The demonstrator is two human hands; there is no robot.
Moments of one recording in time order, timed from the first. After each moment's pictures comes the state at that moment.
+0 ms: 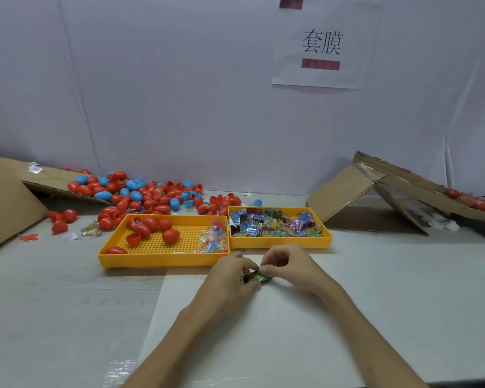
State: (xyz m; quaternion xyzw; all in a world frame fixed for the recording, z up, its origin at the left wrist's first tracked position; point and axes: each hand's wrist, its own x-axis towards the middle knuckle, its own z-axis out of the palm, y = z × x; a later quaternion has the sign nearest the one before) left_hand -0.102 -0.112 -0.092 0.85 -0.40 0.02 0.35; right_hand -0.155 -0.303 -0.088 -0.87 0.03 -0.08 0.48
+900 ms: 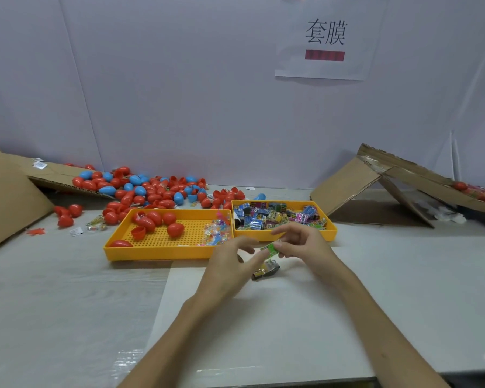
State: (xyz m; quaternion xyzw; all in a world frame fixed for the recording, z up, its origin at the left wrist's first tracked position) left_hand -0.102 -0.109 -0.084 0.82 -0.32 0.00 0.48; right_hand -0.158 -0.313 -0.079 -0.78 -0.01 -0.16 0.60
